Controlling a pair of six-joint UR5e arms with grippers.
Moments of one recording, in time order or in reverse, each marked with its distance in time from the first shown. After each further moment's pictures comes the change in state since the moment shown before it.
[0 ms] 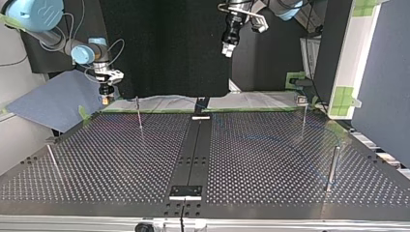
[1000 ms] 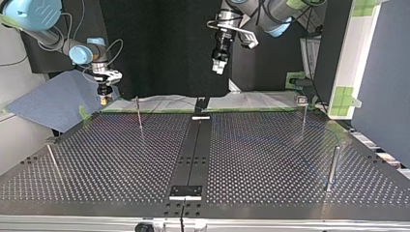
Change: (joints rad) left arm 0.002 0.000 0.160 -0.070 -0.019 -0.017; right arm -0.009 -0.008 0.000 0.007 0.000 0.000
